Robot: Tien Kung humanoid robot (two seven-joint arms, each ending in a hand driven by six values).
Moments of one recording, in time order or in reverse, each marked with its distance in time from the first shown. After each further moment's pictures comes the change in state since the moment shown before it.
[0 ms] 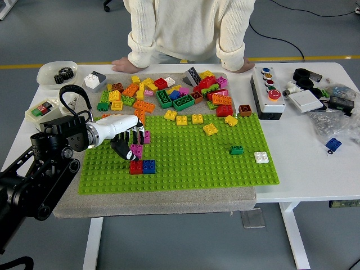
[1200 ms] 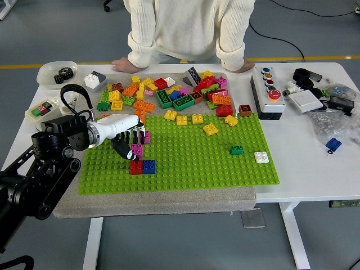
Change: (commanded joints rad) left arm -0.006 0.000 0.005 0.006 0.000 0.002 -0.002; right arm -0.002 0.001 -0.001 0.000 0.000 0.002 -0.001
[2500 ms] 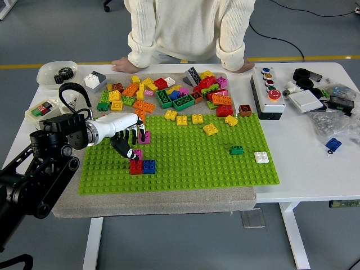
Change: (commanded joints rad) left arm -0.005 0.004 -0.014 -0.007 0.000 0.001 -0.005; right arm 0.000 0.000 0.001 0.000 -0.004 0.000 0.001
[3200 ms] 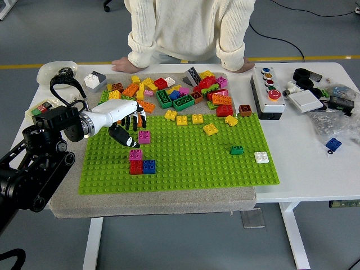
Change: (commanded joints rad) left arm -0.034 0.055 0.045 0.050 0.000 0.156 -0.149; right arm 0.002 0.000 0.001 0.000 0.003 -0.001 0.000
